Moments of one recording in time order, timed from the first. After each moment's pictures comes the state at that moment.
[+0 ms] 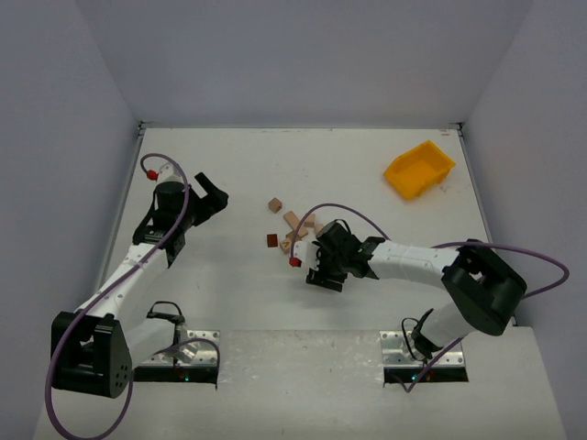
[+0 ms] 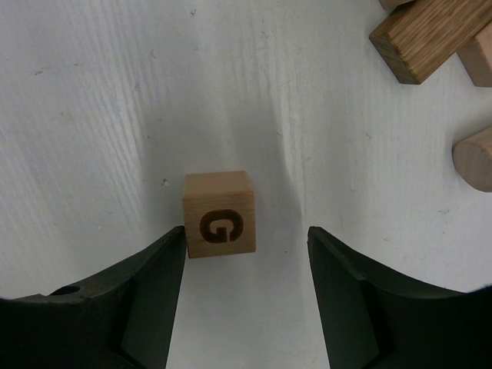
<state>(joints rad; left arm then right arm) -0.09 1.06 0.63 -0.07 -0.01 -0.66 0.84 1.50 0.66 -0.22 -0.15 -0.57</state>
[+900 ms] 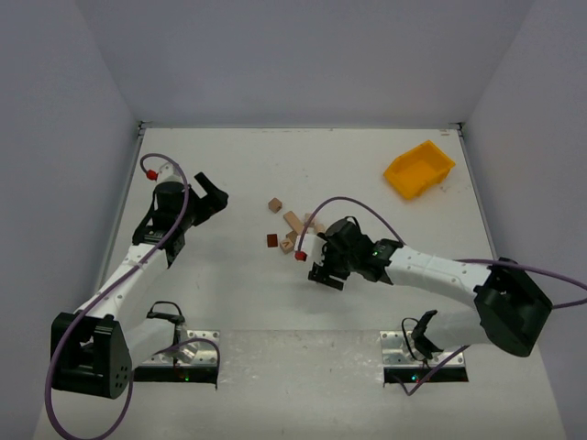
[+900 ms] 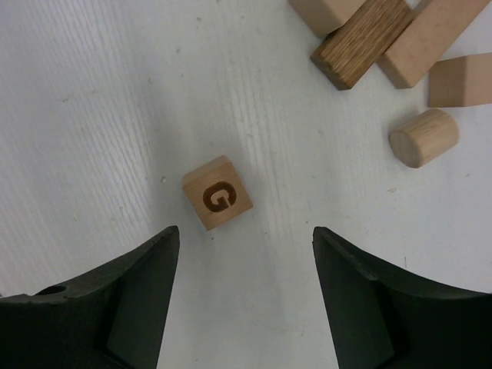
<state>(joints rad) -0.09 1.06 0.63 -0.07 -0.01 -0.65 0.84 1.32 0.64 -0.23 -0.13 -0.51</state>
